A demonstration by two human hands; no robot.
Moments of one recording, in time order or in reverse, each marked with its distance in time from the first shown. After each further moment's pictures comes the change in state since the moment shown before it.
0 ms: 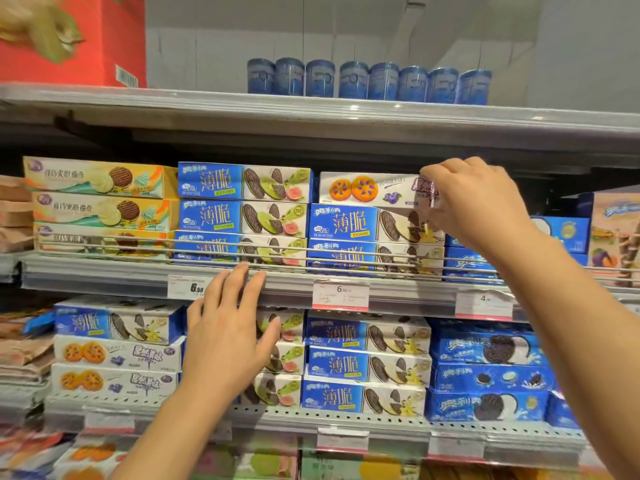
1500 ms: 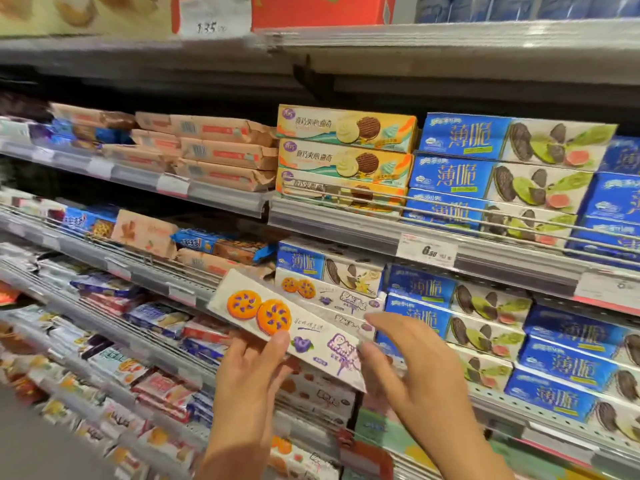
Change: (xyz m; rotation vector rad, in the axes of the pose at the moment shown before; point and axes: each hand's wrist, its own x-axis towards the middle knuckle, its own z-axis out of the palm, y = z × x) left_hand -0.154 -0.207 -0.050 -1.631 0.258 -0.987; right_hand -0.144 -0.394 0.012 1.049 -0.022 -0.129
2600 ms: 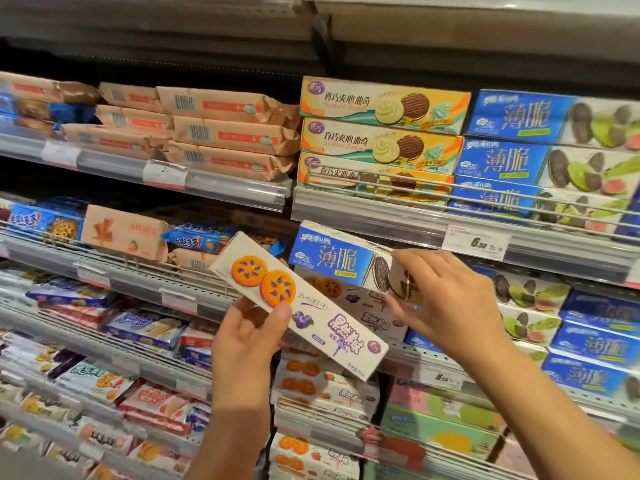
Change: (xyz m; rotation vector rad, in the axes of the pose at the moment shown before) left_hand 0.083 0.032 -0.049 0.117 -0.133 0.092; right_hand 0.083 0.005 0.037 -0.559 -0.036 -0.120
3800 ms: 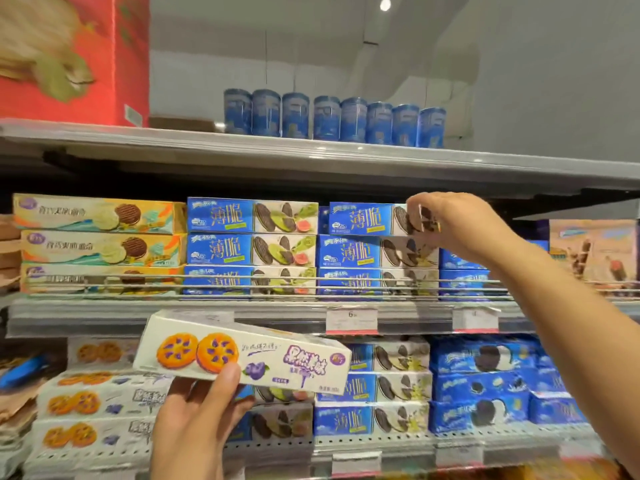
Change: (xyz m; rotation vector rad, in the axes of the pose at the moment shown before) left_hand -0.096 -0.032 0.268 -0.240 -0.124 -0.075; right_hand -0.017 0.369 -0.243 -0.352 -0.131 0.230
